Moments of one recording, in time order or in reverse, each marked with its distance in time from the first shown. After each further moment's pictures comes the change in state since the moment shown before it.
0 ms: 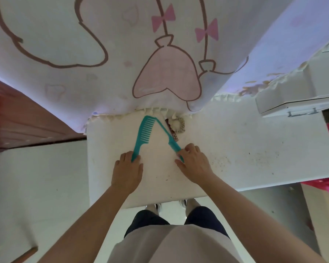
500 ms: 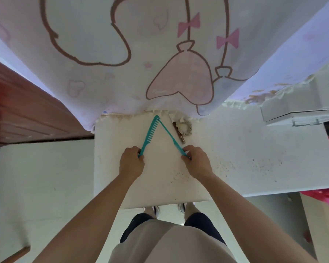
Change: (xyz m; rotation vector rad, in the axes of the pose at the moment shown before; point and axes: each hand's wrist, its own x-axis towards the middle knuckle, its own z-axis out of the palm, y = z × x) left_hand 0.028 -0.006 -0.010 -0.580 -0.075 -0.407; right_hand 0.015 -0.017 -0.003 0.477 0.012 0.310
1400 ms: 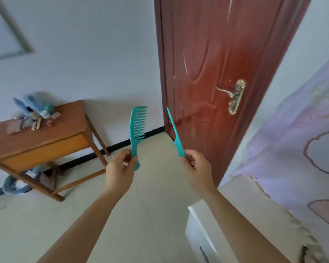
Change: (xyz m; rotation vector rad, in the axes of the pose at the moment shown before) left_hand -0.394 -0.144 -0.152 -0.564 1.324 -0.487; right_hand -0.244 -0.286 0.087 0.224 -0.464 -1.238
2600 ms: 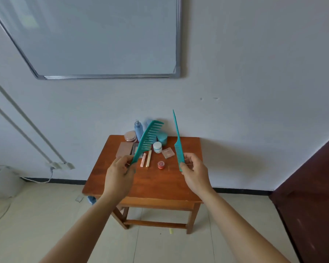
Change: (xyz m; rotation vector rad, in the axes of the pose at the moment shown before) left_hand 0.452 -0.378 -0.395 0.248 0.388 -0.266; right_hand 0.340 -0.242 0.695 0.123 -0.560 -0.146
